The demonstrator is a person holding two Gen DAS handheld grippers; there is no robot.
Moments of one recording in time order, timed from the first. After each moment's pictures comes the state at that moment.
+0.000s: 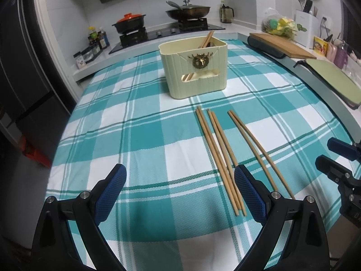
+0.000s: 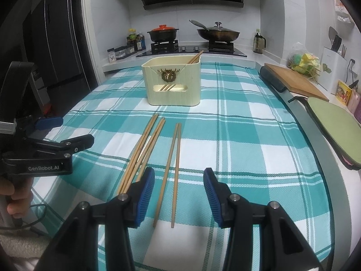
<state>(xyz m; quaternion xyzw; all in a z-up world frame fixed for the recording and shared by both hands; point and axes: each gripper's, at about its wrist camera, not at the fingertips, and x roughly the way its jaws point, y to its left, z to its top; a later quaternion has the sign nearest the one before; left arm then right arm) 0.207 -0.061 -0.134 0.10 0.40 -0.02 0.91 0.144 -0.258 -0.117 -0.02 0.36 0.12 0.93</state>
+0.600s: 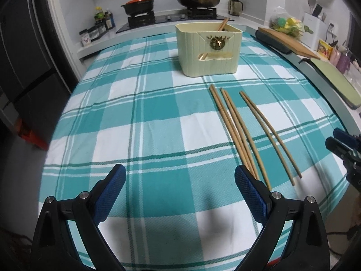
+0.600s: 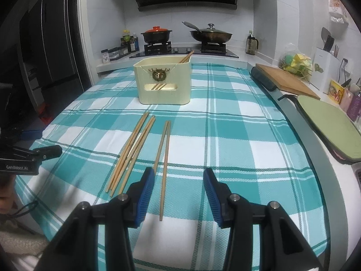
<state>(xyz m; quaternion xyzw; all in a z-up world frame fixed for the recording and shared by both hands) 0.189 -0.015 -0.151 0.05 0.44 -0.02 0.90 0.134 -0.271 -0.124 -0.02 0.36 0.10 0.93</state>
